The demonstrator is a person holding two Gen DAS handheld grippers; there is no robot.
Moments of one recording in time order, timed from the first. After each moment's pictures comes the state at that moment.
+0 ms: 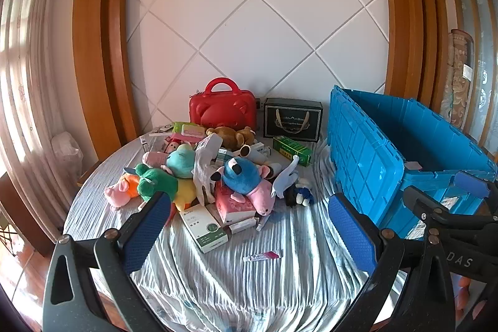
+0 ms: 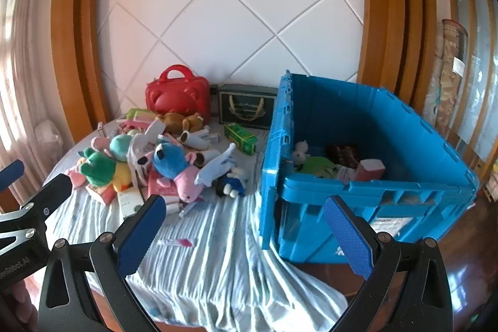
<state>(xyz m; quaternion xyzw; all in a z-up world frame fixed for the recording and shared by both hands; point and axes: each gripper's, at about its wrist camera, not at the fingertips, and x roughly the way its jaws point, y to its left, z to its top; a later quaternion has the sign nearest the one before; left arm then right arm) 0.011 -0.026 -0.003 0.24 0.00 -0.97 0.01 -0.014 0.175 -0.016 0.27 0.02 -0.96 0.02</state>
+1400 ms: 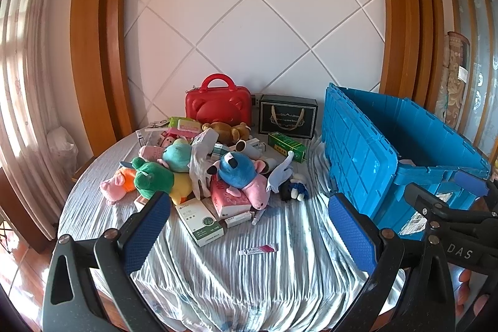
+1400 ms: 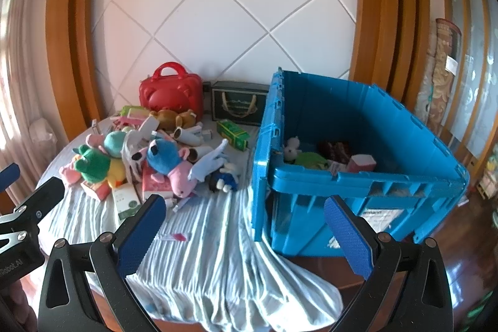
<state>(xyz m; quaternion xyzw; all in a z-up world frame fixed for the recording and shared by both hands) 0.021 -0.024 -0.010 0.24 0.01 -0.97 0.01 -0.003 0.178 -0.013 0.28 0.03 -0.96 0.01</state>
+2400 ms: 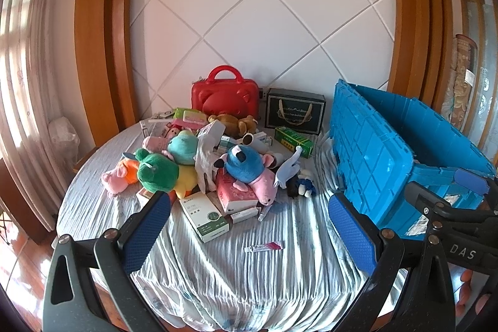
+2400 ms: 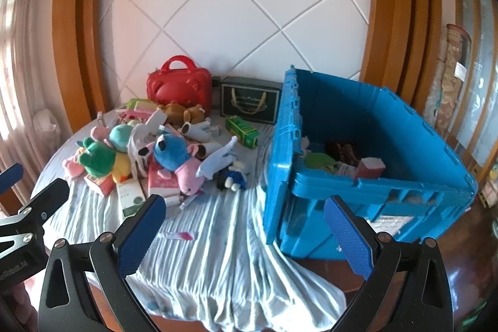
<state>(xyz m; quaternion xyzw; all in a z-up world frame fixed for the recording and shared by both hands) 0.005 -0.045 -0.025 0.26 0.03 -0.97 0.02 -0.020 0.160 -0.018 0.29 0.04 -0.96 0.02</state>
